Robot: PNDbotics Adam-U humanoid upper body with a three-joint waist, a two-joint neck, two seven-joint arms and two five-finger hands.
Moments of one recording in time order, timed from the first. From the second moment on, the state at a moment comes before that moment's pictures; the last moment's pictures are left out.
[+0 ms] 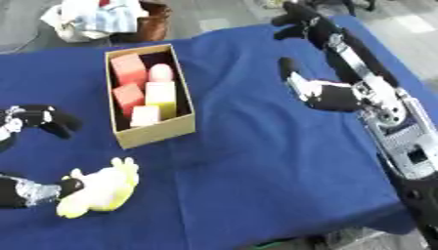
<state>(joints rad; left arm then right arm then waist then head) -0.36 0.70 -0.25 -1.91 -0.29 -0.06 -0.55 -0.42 -0.43 0.09 -1.83 0.25 -0.25 0.19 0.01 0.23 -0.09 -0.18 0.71</state>
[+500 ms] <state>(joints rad) -0.37 0.76 -0.33 -1.91 -0.42 -0.11 -0.69 -0.41 -0.43 0.09 -1.82 0.25 -0.25 0.18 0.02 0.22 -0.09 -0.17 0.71</state>
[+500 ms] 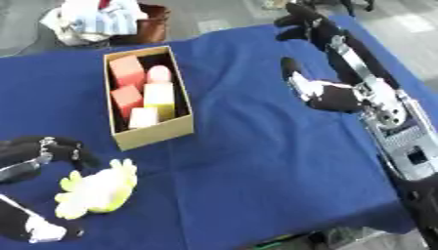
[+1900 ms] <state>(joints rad) -0.38 0.65 -0.37 -1.79 -0.68 -0.06 -0.31 -0.40 -0.41 0.09 -1.81 0.26 -0.26 0.17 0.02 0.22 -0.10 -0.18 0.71</state>
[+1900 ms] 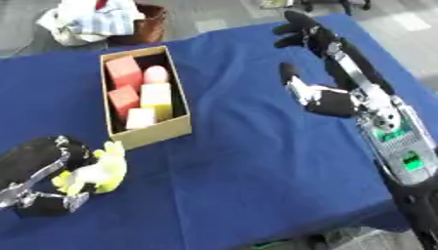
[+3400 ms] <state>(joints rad) -0.79 0.40 -0.29 -1.24 -0.73 -0.05 -0.12 -0.39 -0.38 0.11 -1.79 0.25 -0.26 0.19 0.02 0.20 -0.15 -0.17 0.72</state>
